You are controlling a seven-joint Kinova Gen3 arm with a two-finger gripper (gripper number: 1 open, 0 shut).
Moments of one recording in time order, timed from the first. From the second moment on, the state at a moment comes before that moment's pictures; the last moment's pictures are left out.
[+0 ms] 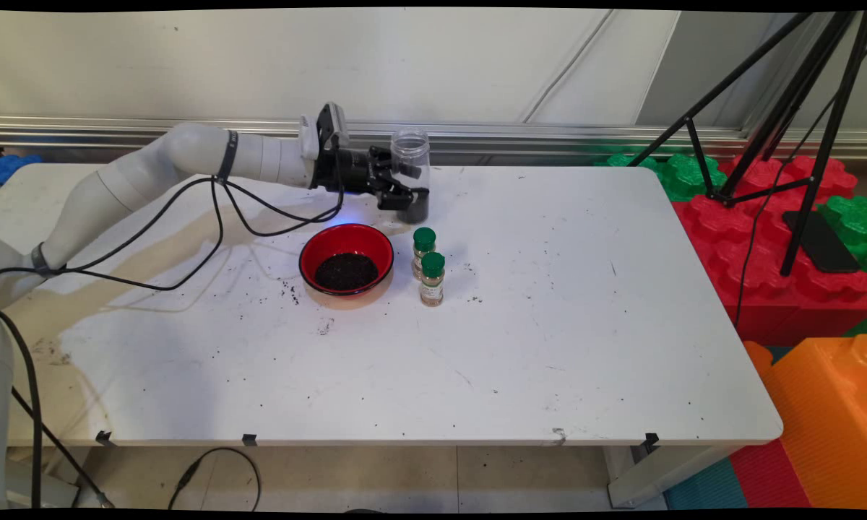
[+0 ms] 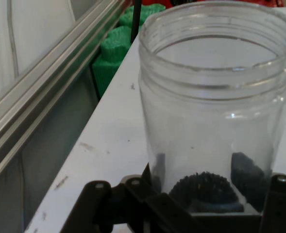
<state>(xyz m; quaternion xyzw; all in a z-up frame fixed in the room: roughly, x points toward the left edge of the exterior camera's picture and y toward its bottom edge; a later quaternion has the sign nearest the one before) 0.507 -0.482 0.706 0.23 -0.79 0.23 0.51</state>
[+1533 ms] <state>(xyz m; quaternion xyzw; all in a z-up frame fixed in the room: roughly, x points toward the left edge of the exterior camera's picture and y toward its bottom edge) 0.549 -0.425 0.762 0.16 -0.80 0.28 0.51</state>
